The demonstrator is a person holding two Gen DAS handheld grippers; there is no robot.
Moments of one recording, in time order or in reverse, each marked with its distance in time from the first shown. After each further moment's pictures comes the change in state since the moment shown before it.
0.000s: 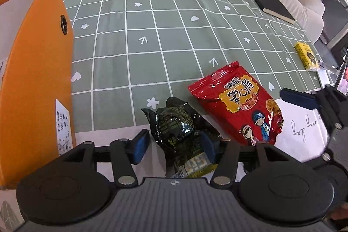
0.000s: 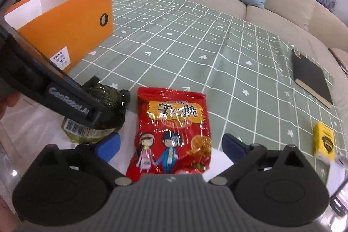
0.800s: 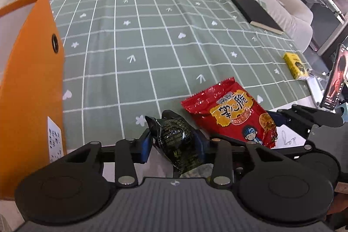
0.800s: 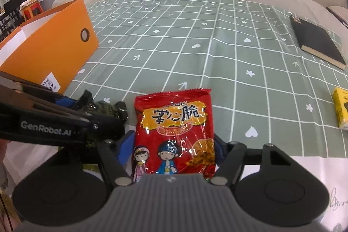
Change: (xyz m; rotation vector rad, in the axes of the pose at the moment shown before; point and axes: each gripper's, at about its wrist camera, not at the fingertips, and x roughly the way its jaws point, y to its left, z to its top) left arm -0.007 -0.005 0.003 0.035 -0.094 -0.049; right arm 0.017 -0.020 0.001 0.247 0.024 0.077
